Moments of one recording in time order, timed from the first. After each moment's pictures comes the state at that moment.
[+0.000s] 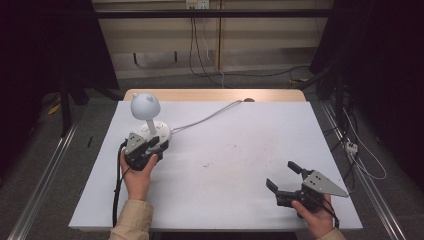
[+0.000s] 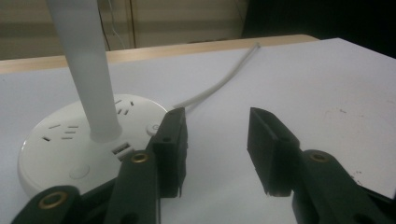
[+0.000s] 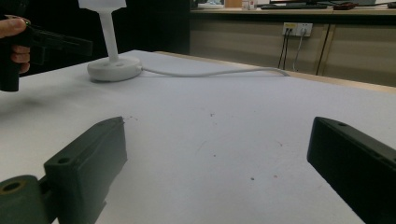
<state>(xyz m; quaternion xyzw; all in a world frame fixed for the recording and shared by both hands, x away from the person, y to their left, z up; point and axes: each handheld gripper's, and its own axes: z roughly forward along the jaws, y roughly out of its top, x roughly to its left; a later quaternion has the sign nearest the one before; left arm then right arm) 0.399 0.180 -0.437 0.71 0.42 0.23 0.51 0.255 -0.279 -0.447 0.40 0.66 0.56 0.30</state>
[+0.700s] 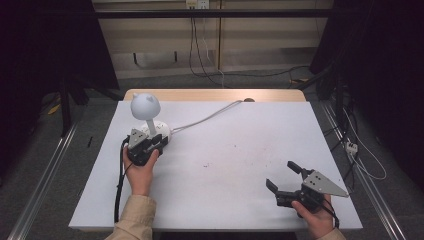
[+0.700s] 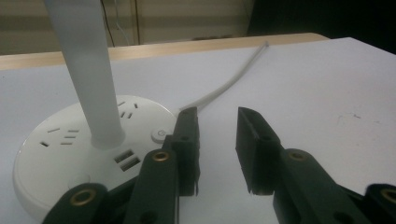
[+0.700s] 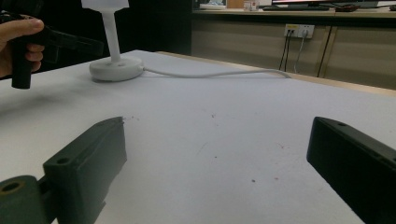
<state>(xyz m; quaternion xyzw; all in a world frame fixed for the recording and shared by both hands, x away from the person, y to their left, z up) 0.413 0.176 -0.437 0.71 0.43 0.23 0.50 0.255 -0.278 -0.446 0.39 0.67 0.56 0.30</state>
